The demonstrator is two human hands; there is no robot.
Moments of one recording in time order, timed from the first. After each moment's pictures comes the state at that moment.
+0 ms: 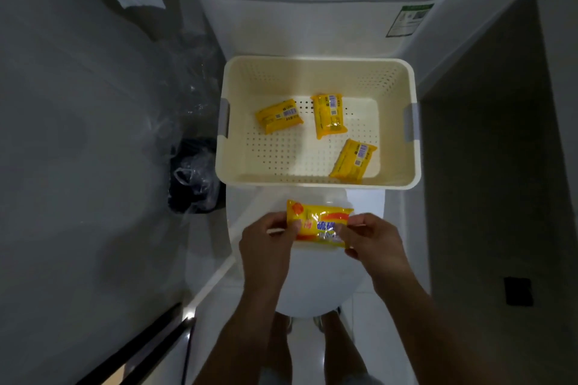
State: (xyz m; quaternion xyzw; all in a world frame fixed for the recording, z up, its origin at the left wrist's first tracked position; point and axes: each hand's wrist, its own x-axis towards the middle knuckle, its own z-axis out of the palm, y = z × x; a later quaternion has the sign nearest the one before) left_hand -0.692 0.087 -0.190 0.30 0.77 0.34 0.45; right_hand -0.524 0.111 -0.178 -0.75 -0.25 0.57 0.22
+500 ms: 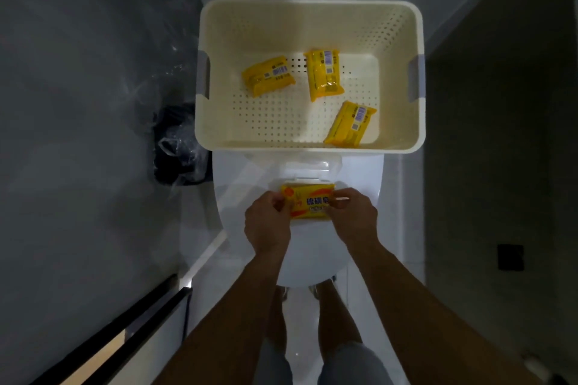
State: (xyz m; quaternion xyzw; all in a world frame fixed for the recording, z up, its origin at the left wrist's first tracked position) left_hand -0.673 0.078 -0.277 0.35 0.86 0.14 0.35; right_hand -0.534 0.102 -0.254 -0.78 -0.43 0.45 0.06
